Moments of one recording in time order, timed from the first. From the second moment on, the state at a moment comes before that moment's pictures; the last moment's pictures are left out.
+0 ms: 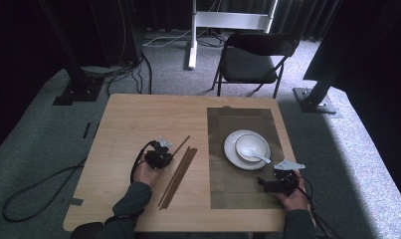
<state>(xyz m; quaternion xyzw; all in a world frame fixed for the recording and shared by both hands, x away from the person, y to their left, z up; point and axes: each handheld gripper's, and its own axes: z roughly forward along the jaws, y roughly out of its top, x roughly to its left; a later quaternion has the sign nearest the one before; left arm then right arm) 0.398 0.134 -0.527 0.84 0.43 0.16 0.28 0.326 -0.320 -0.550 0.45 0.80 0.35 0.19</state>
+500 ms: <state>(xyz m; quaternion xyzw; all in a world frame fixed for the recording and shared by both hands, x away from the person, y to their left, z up) 0.418 0.123 -0.526 0.86 0.39 0.16 0.28 0.326 -0.320 -0.550 0.45 0.80 0.35 0.19</state>
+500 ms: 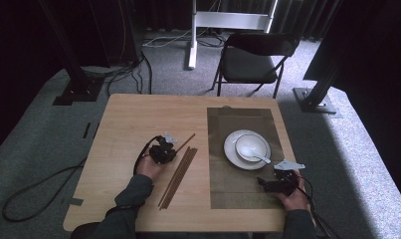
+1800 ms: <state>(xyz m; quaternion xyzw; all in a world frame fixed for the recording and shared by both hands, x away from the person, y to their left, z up) 0.445 0.096 -0.486 0.86 0.34 0.18 0.32 0.325 -0.319 -0.550 0.45 0.80 0.34 0.19</state>
